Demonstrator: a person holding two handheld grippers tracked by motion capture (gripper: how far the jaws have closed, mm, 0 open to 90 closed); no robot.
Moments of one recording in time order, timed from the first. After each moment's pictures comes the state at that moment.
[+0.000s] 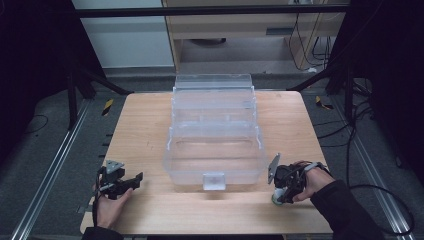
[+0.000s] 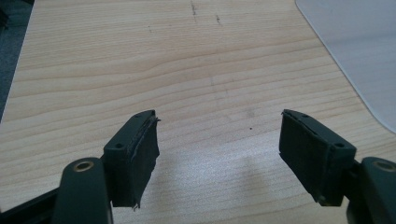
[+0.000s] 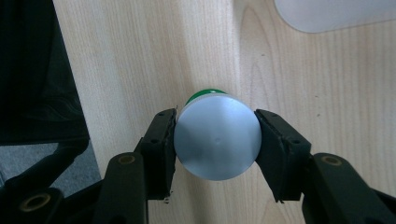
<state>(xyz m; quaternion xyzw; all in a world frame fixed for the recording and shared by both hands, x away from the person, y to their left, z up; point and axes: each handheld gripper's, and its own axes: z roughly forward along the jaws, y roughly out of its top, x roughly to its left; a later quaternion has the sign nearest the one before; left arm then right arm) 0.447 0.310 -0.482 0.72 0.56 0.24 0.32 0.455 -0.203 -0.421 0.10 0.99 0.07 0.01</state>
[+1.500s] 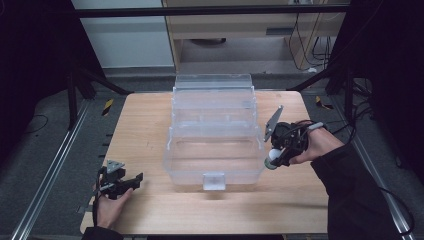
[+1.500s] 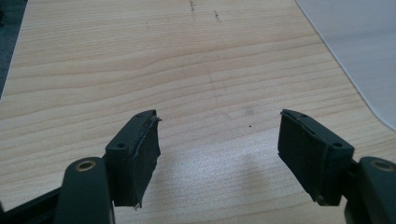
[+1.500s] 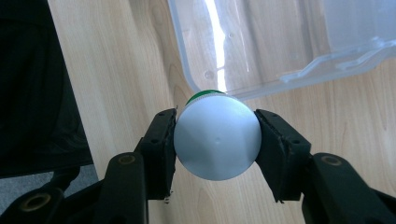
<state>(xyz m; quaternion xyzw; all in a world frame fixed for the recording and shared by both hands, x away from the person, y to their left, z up) 0.448 0.311 -0.483 0.72 0.56 0.23 0.32 0.493 -0.181 -0.300 0.12 0.98 0.12 0.06</state>
